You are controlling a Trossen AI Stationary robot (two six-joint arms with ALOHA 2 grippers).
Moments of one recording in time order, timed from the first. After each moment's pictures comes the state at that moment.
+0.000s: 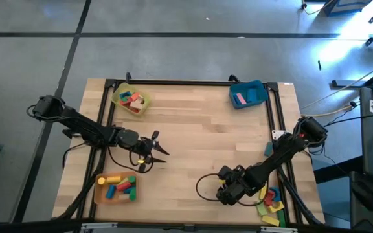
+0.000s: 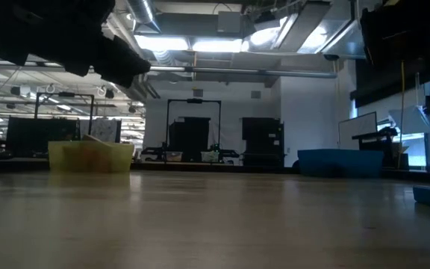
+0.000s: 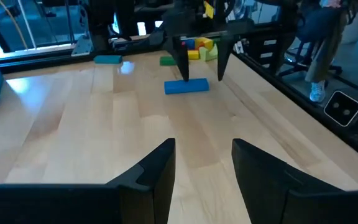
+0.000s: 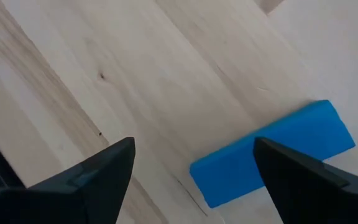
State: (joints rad) left arm -0.25 1.23 0.35 0.60 0.00 0.05; right arm 0.68 1.76 1.10 -0.60 0.19 1.37
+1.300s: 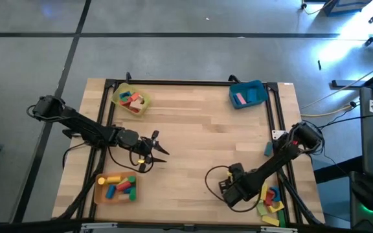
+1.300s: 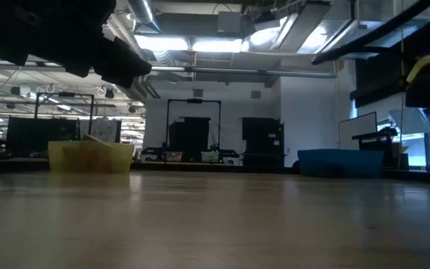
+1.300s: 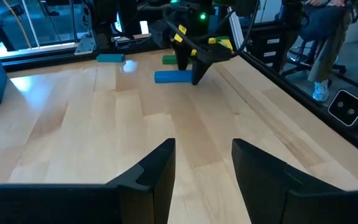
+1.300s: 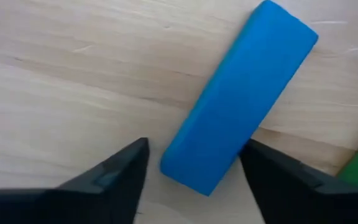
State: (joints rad) left arm -0.25 1.23 0.35 0.59 -0.01 0.05; right arm 0.70 1.88 1.14 -0.90 0.05 2.02
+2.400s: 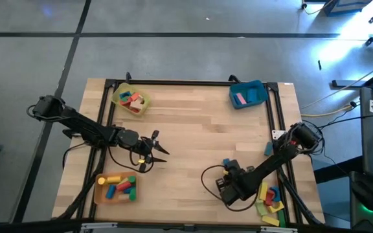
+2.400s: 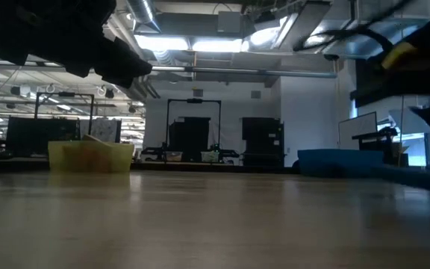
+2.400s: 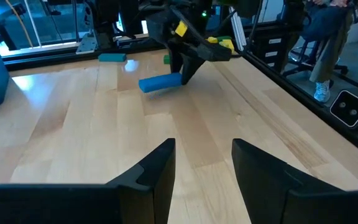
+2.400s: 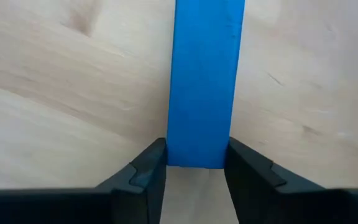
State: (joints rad) left arm -0.25 1.23 0.35 0.59 -0.01 0.05; right arm 0.69 1.89 1.20 -0.97 0.22 1.88
